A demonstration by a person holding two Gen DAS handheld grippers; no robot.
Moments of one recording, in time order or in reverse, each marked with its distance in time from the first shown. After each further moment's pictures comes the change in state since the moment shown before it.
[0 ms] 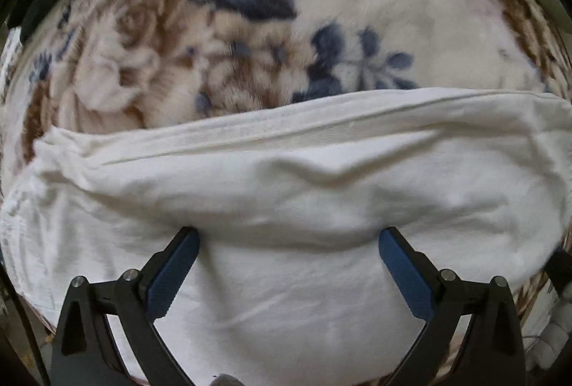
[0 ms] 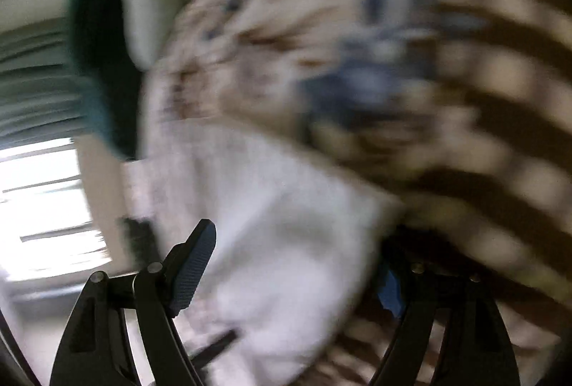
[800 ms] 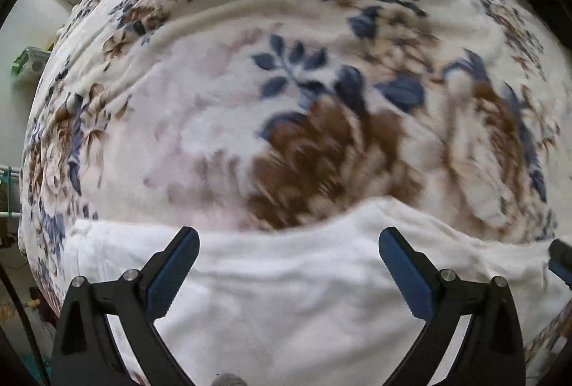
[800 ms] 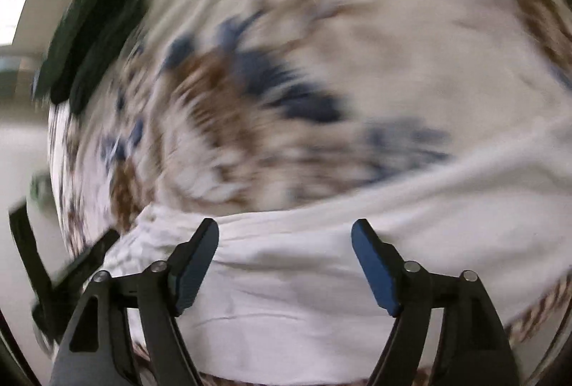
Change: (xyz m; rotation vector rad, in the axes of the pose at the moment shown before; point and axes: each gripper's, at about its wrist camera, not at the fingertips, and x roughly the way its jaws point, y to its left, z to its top) left arm -0.060 0.308 0.054 -0.250 -0.158 0.096; right arm 0.217 0.261 -0.193 -0.646 0.366 -0.587
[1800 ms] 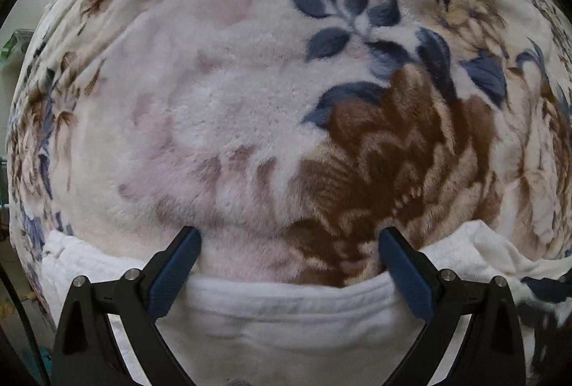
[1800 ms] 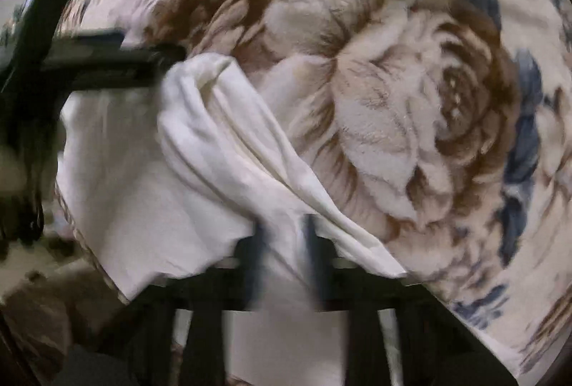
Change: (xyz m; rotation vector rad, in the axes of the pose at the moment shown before) left arm 0.080 0.060 0.004 -0.029 0.118 -0.003; right arm 0.142 0.221 -0.073 -0.886 0.396 -0.128
